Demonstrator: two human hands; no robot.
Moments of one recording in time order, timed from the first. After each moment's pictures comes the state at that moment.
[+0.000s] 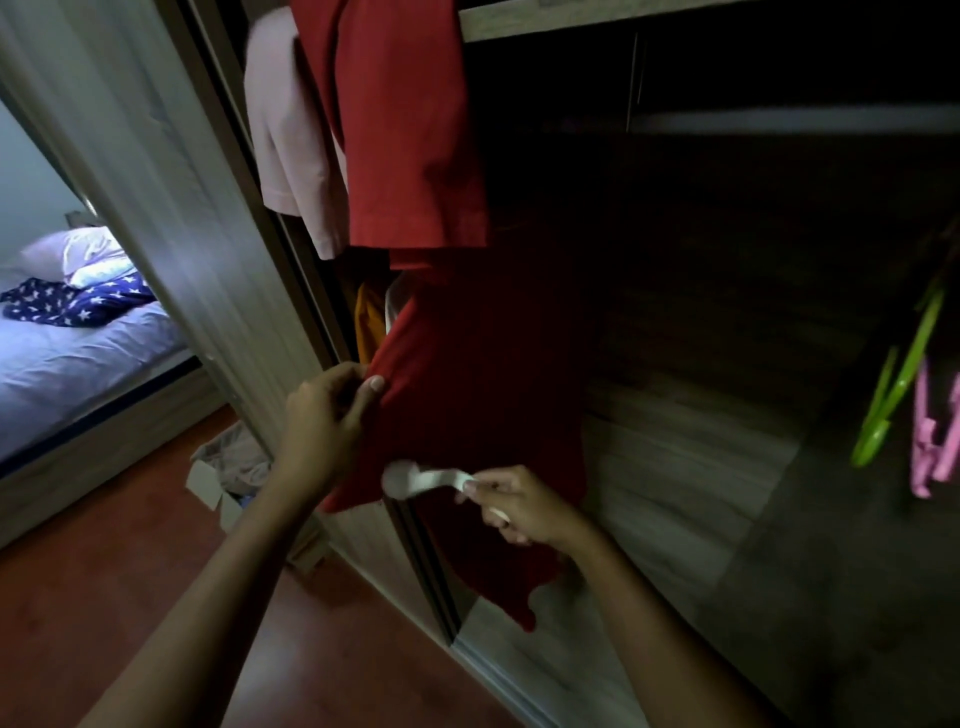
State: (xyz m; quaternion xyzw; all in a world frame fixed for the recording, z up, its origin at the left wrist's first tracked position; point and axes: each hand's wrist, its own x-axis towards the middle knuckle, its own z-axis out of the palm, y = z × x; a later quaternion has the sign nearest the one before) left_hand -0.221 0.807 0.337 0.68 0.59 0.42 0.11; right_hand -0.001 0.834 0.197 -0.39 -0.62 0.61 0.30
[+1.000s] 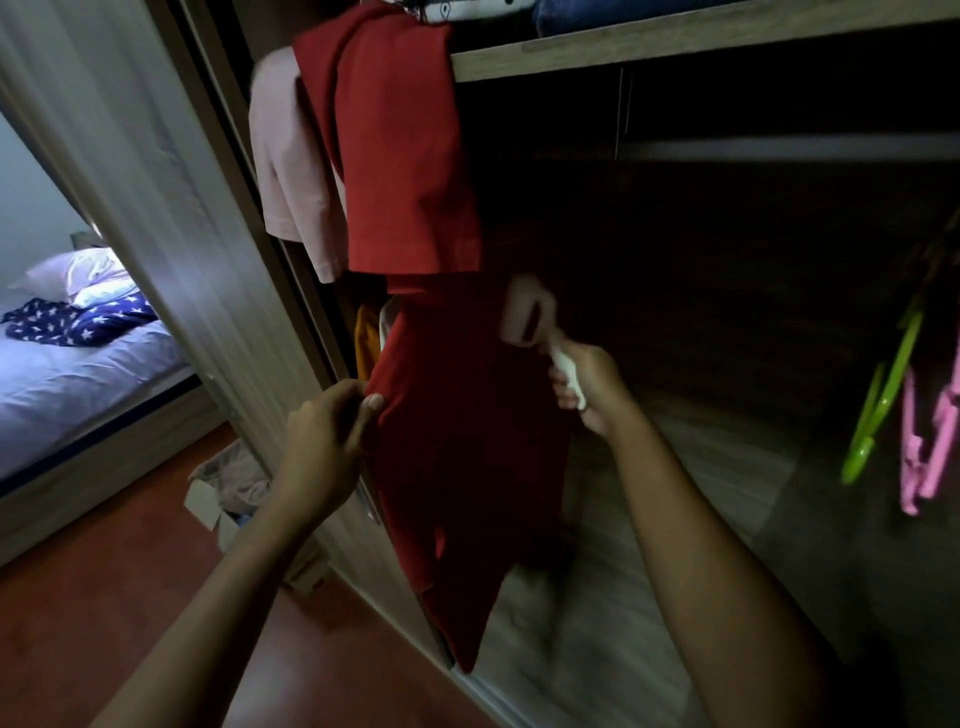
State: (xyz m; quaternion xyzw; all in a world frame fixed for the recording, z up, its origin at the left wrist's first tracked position) left_hand -0.215 0.797 0.348 0.70 0.58 0.40 0.09; right_hand 0.060 0.945 0.286 -0.44 -0.40 0.61 0.53
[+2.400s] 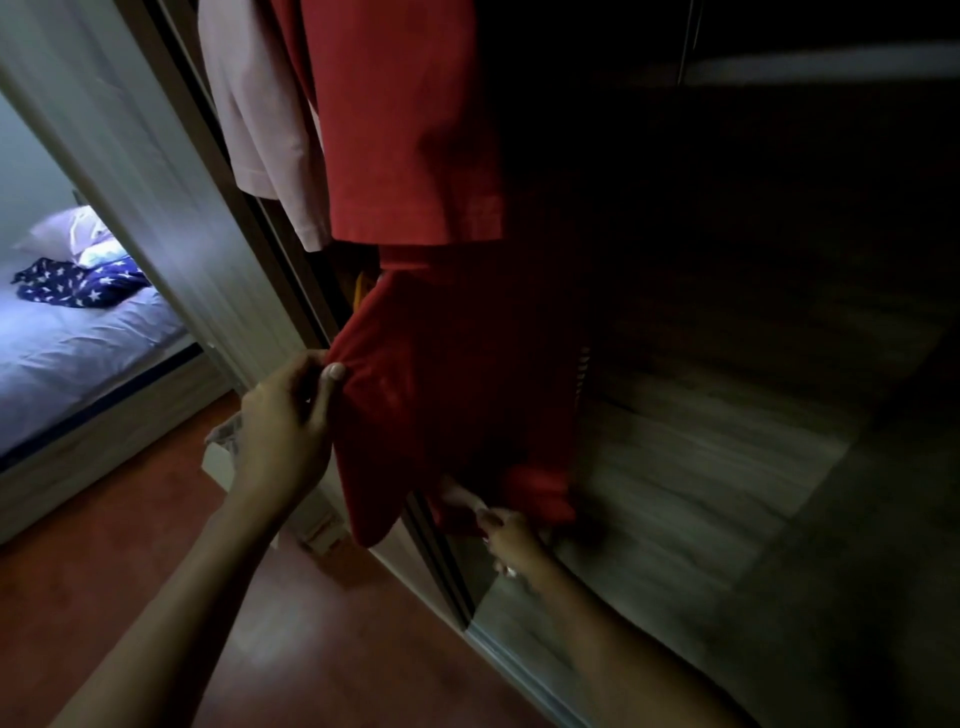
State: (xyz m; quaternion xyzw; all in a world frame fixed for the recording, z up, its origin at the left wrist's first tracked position) left_hand -0.246 0.835 0.334 0.66 0.61 0.43 0.03; right_hand -0.057 0.898 0.028 -0.58 -0.49 0.60 0.24
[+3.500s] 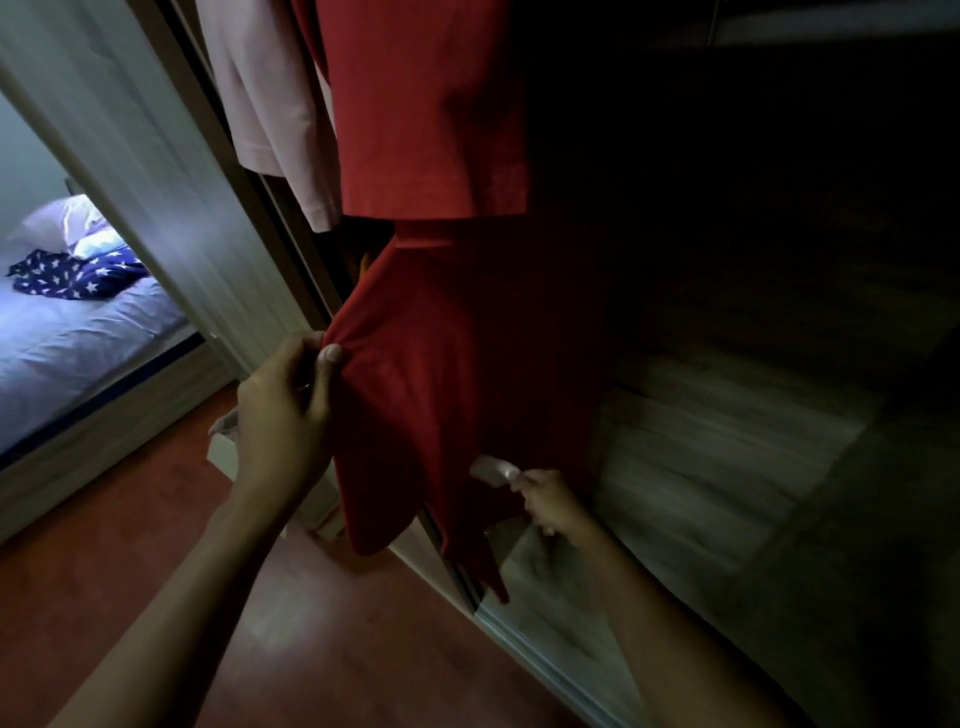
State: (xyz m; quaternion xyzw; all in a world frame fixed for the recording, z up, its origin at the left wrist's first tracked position) left_hand -0.257 0.838 0.330 0.65 0.60 0.47 0.02; right_hand -0.027 0.910 0.076 -0.60 -0.47 0.59 0.27
